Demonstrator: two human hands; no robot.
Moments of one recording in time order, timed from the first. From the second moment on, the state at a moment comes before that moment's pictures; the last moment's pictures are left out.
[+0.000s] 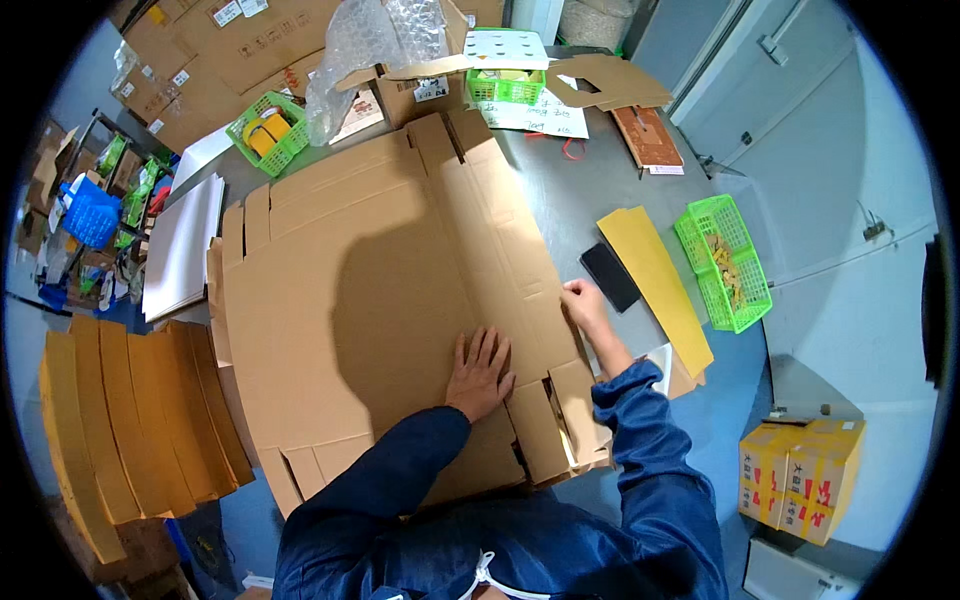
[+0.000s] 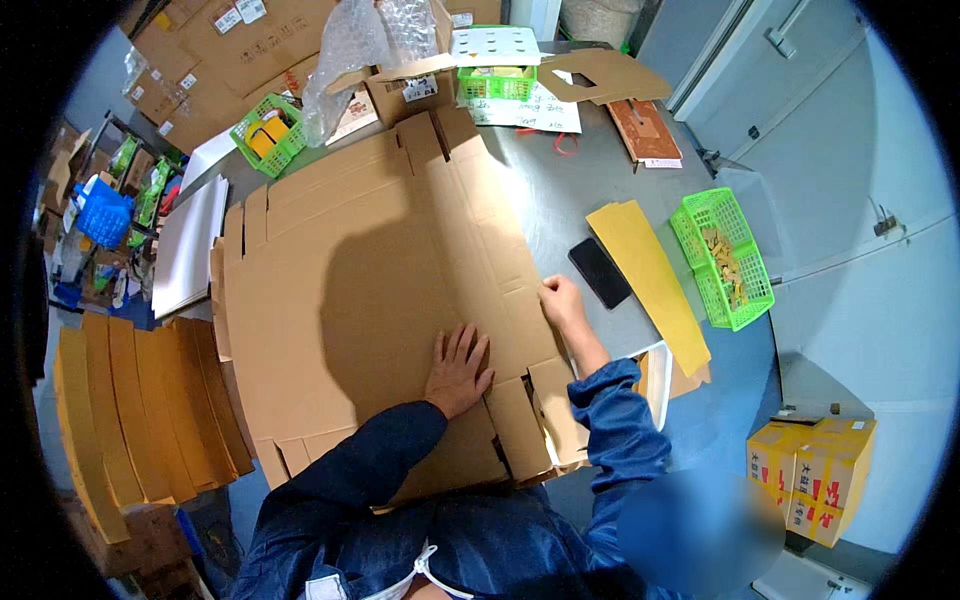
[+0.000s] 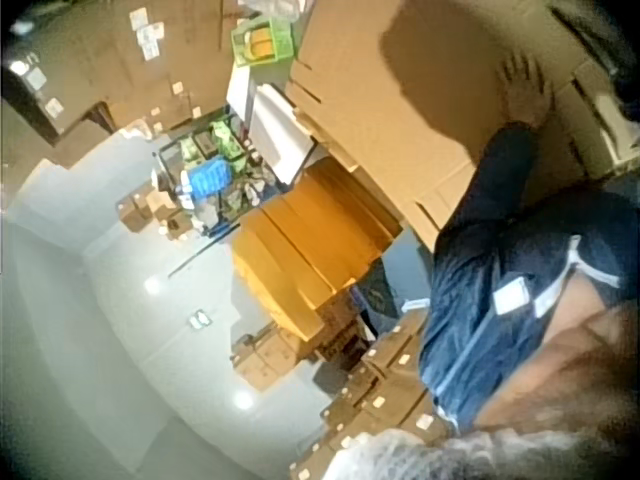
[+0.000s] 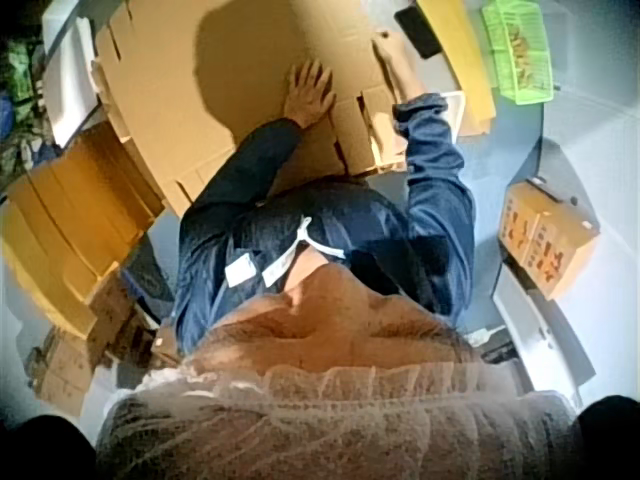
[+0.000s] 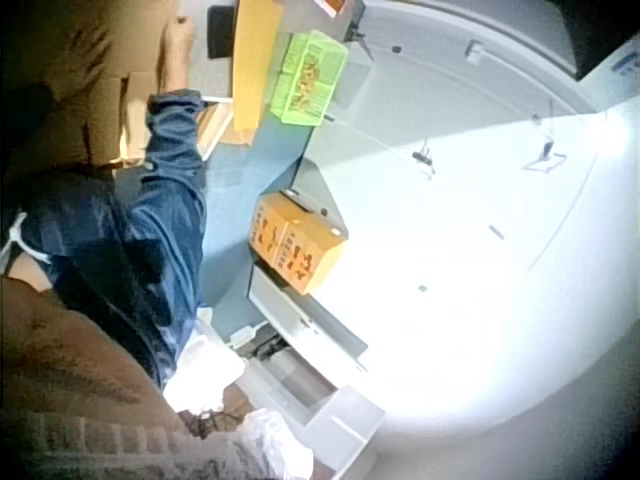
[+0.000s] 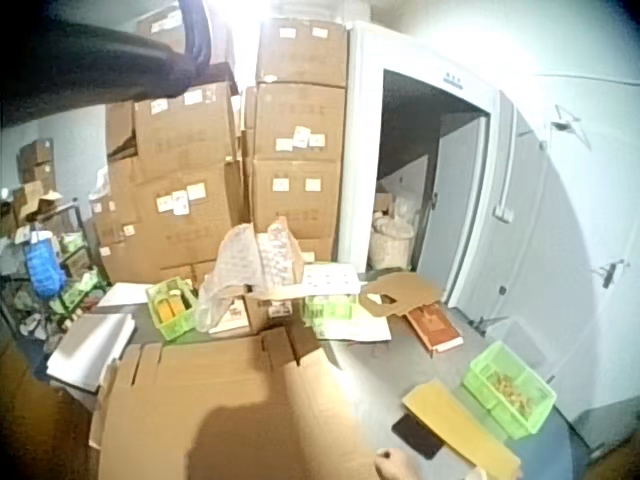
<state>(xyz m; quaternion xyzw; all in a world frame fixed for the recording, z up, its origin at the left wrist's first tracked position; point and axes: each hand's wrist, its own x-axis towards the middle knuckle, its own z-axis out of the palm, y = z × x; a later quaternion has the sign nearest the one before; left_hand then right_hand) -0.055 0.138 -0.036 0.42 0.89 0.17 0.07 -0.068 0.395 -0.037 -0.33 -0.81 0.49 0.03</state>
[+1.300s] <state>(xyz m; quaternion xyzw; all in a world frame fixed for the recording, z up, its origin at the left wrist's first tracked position) -0.175 0.228 -0.053 0.49 0.77 0.41 0.02 -0.140 0.421 -0.037 -0.08 -0.78 0.61 -0.09</state>
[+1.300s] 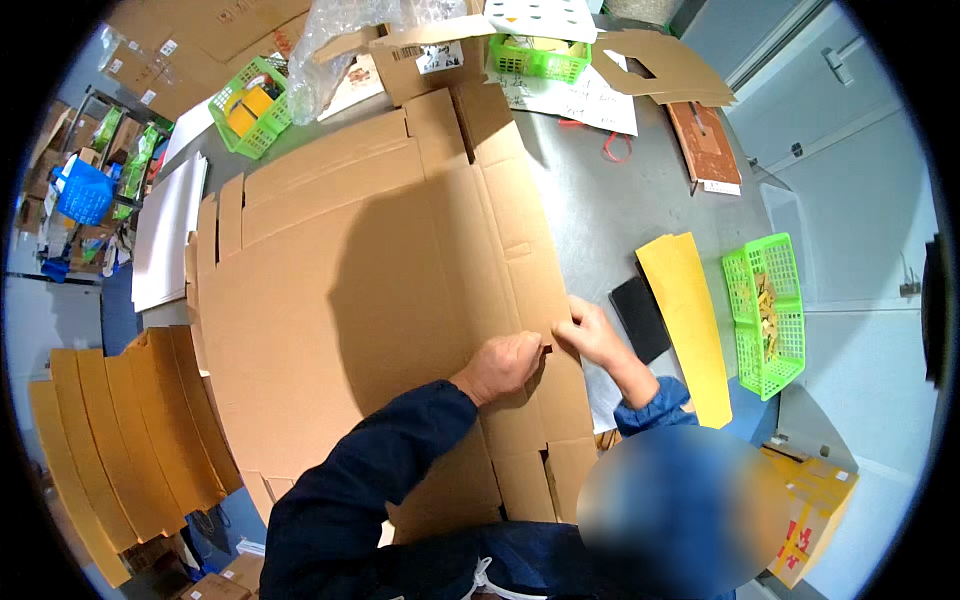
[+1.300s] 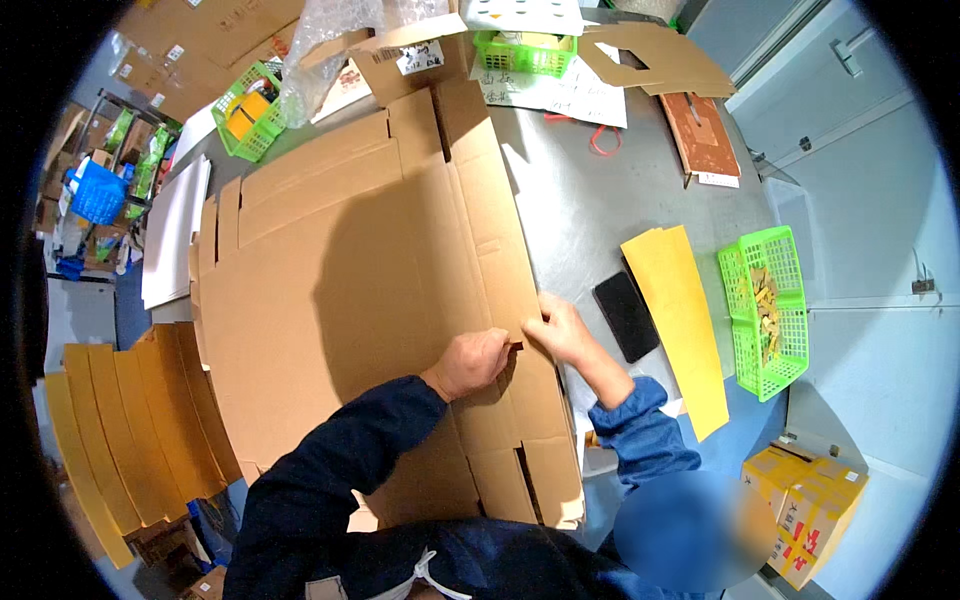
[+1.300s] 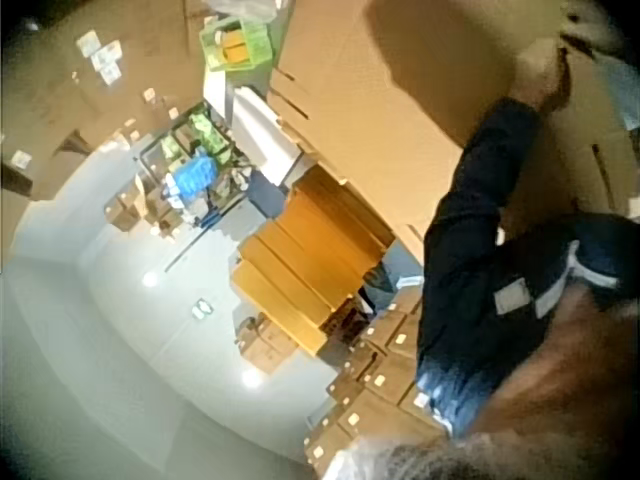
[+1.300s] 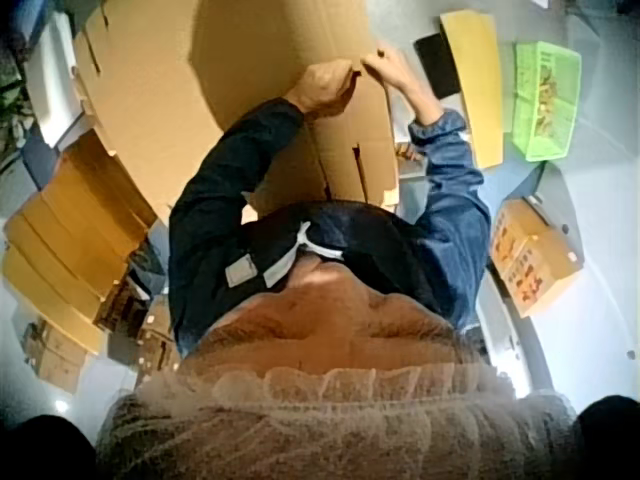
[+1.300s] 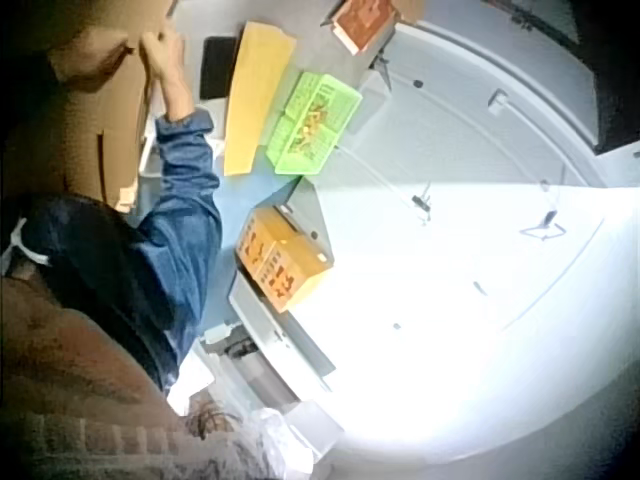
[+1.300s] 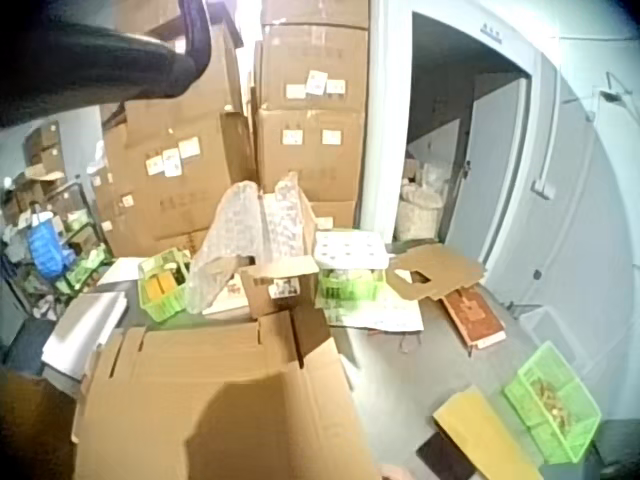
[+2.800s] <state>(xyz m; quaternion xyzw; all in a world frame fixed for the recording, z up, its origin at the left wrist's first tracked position) -0.292 0.060 -0.064 -0.08 0.17 0.94 0.27 -0.298 0.420 0.012 0.00 -0.97 0.23 0.06</state>
